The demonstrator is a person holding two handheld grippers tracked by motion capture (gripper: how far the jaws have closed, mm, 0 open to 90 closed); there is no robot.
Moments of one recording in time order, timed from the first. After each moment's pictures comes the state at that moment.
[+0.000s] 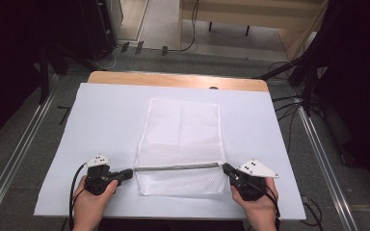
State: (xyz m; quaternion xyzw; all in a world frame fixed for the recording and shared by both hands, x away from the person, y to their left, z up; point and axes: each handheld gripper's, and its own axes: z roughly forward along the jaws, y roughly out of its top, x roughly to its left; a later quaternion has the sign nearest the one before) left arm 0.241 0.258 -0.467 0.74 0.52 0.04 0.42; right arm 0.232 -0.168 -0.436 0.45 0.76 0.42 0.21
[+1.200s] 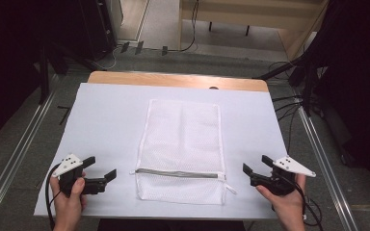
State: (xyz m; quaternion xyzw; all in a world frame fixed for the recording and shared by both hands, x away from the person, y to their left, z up) left arm 0.228 0.313 -0.453 0.71 0.49 0.17 0.48; right arm 0.248 -0.252 -0.449 0.50 0.70 0.46 0.21
